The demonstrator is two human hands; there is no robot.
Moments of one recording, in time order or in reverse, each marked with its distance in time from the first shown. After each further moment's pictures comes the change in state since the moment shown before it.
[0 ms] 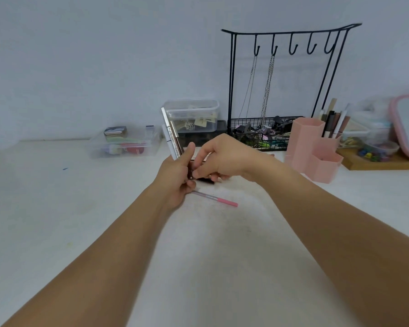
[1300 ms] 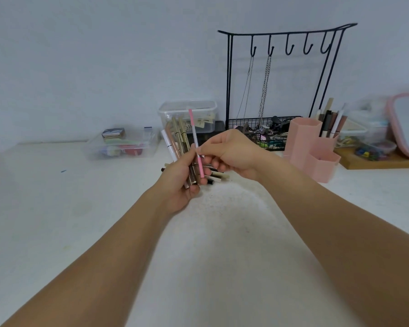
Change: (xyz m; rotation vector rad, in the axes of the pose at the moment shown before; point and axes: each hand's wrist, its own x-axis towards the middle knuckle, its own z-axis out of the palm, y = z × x) left_hand -0.013 0.003 0.008 -0.009 -0.142 -0.096; right_hand 0.003 0.009 -0.009 0.390 0.105 -0.009
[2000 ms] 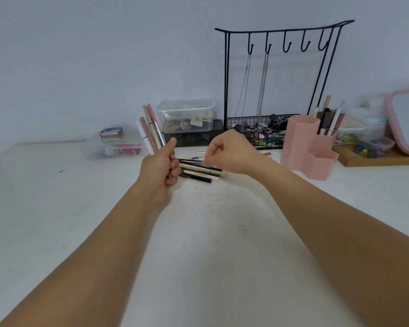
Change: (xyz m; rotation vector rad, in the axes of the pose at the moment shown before) left_hand 0.012 0.014 -0.025 -0.027 0.270 0.140; right_hand 0.007 0.011 -0.005 -0.567 0.155 -0.122
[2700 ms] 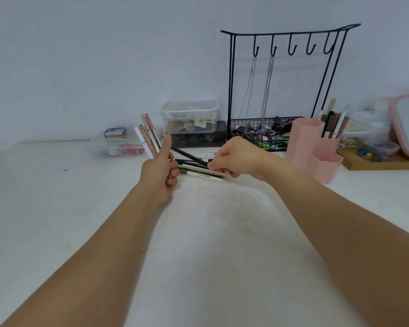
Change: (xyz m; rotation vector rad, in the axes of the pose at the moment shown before) left_hand 0.007 -0.003 -0.006 -0.043 0.073 -0.036; right_hand -0.002 0.004 -0.008 0.098 -0.195 0.154
